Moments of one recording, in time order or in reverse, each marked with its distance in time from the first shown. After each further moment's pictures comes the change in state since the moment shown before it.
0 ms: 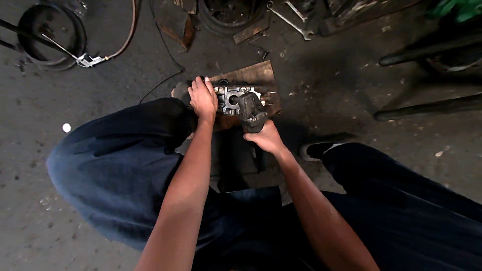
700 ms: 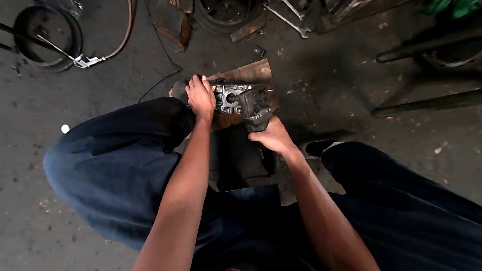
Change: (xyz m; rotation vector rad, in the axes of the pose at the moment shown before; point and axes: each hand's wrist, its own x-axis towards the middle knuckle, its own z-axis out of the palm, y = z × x) left_hand 0.001 0.003 -0.001 -0.013 0.003 -0.018; right_hand -0.016 -0.020 -0.023 -0.104 -0.004 0.041
